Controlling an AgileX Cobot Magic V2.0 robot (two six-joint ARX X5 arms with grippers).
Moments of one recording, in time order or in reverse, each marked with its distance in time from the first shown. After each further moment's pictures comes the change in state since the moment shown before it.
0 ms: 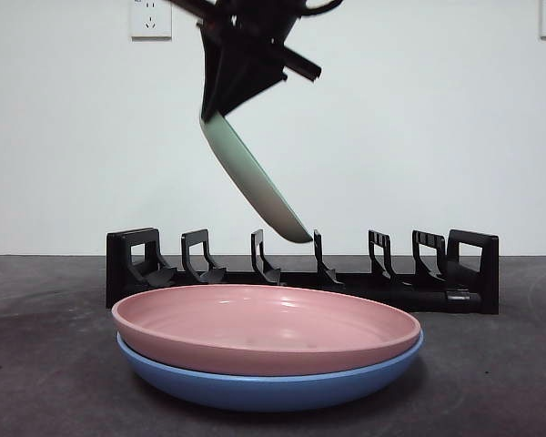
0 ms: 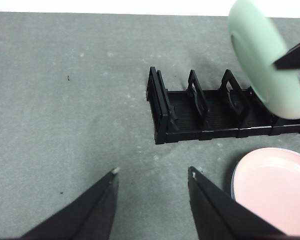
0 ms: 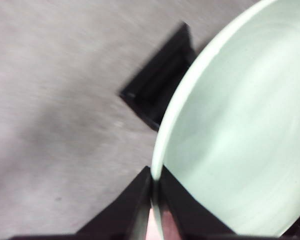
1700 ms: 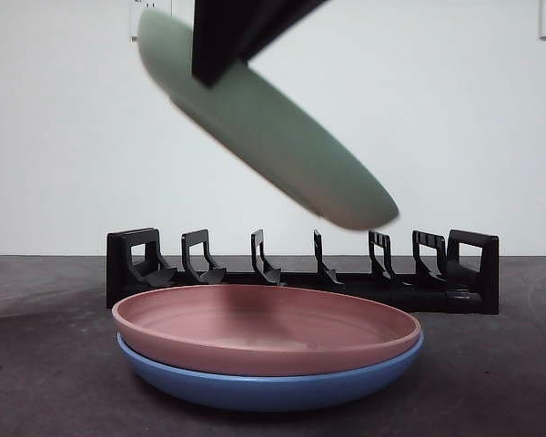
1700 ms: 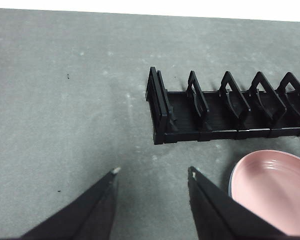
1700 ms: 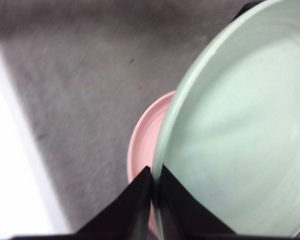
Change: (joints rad) left arm 0.000 0.000 0.000 0.000 0.000 -0.022; right arm 0.608 -0.607 -0.821 0.194 0.504 -0.117
